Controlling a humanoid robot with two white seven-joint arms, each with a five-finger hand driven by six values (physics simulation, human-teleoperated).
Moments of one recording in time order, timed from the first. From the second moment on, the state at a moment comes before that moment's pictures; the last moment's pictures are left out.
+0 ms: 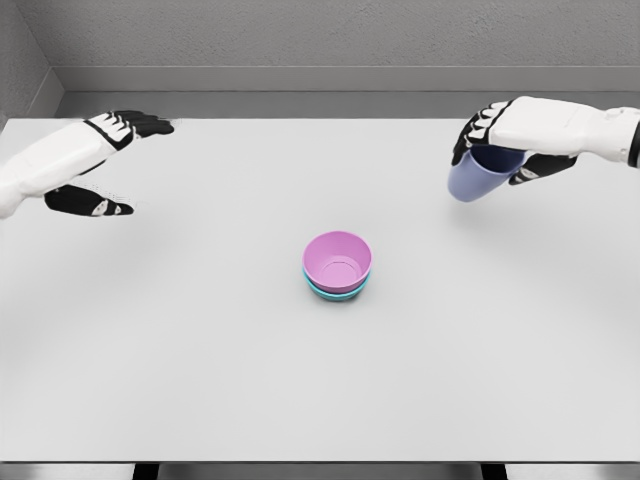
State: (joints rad) left arm -0.35 0.80 -0.25 -1.50 -0.19 -0.61 -0.34; right arm -1.00 -0.96 0.97 -1.39 0.19 -0.60 0.41
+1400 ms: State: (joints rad) left arm -0.20 0.59 0.01 -1.42 -0.27 -0.61 -0.34; right arm -1.01 -0.99 0.97 -1.70 0.17 -0.61 0.40
